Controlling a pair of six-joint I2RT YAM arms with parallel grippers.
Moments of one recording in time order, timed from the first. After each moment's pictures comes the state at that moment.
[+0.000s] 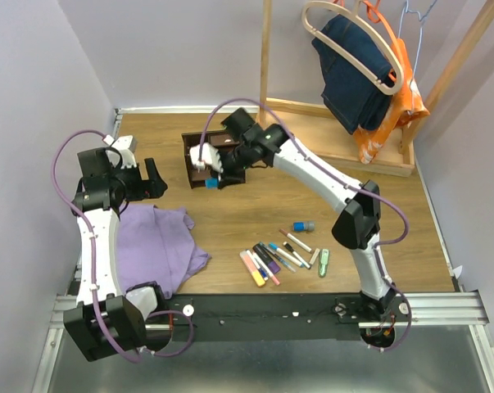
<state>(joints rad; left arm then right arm) 0.28 1.06 1.01 -0.68 0.48 0.02 0.85 2.15 2.20 -1.01 -0.53 -0.96</state>
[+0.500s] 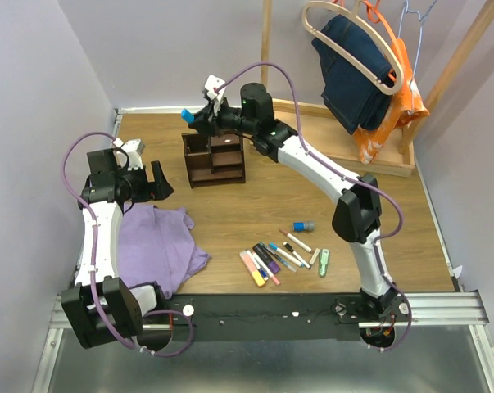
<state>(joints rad) 0.25 1.14 0.97 -0.64 0.52 0.03 0.74 2.16 2.09 0.00 -0.52 -0.23</state>
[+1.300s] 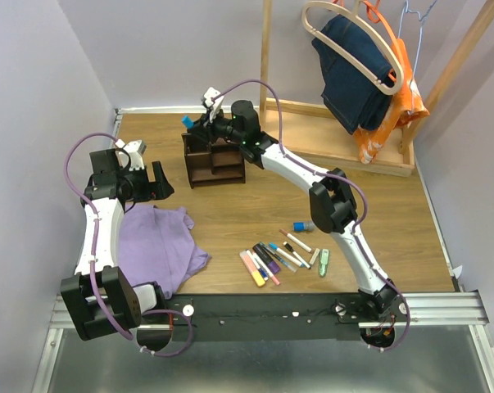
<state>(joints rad) 0.25 1.20 0.95 -0.58 0.52 0.02 0.72 2.46 2.19 0.25 -0.42 -0.07</state>
